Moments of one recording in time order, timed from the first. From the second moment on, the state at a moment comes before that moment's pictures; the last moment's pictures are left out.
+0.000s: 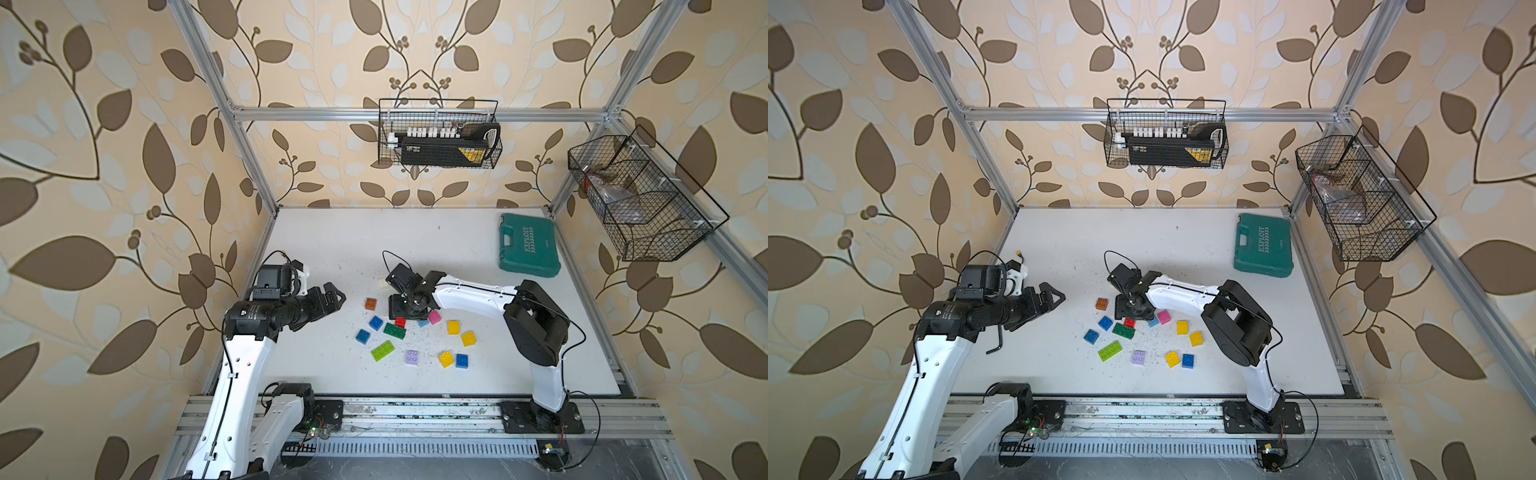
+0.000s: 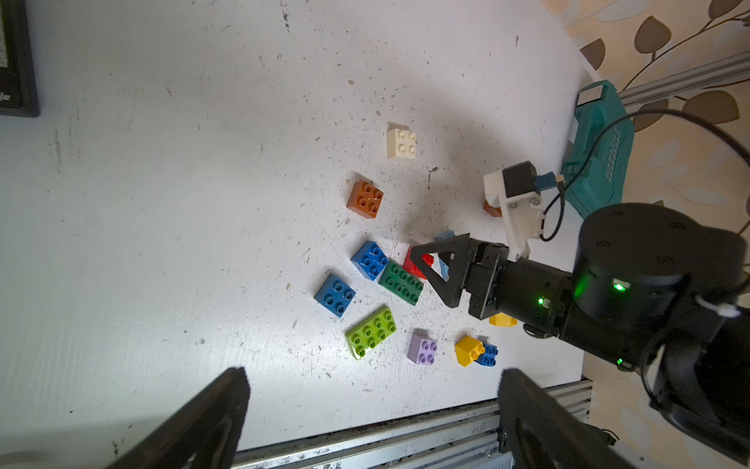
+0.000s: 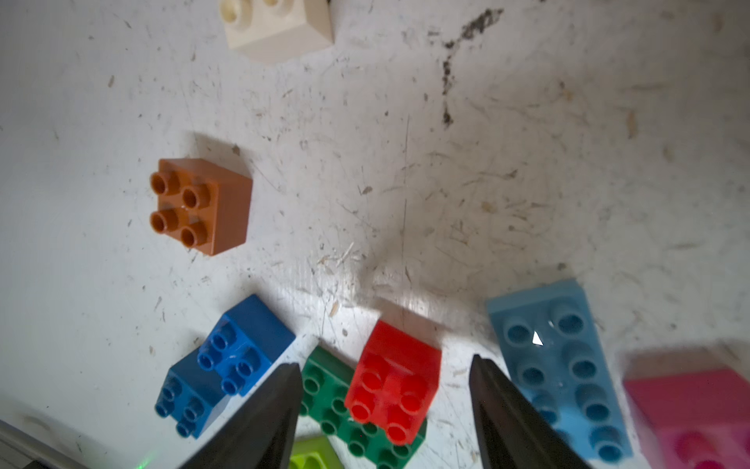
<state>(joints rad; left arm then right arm) -0.04 0.86 1.00 -1.11 0.40 -0.45 0.88 1.97 1.40 -0.64 0.01 0.88</state>
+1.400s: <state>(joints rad) -0.04 0.85 1.00 -1.11 0.40 -0.45 1.00 2.08 1.50 -0.59 -0.01 0.96</state>
